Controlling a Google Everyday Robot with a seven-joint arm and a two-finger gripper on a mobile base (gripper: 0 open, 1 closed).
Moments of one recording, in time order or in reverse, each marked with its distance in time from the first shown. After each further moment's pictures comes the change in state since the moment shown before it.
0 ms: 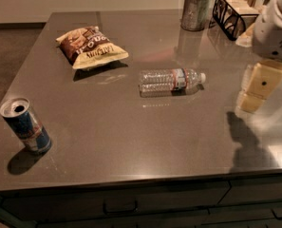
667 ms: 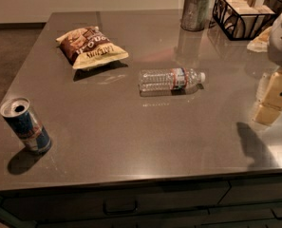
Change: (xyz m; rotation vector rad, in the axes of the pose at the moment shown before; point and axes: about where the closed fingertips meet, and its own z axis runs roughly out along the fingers) arm 0.012 0.023 -0.014 0.002 -0.001 -0.001
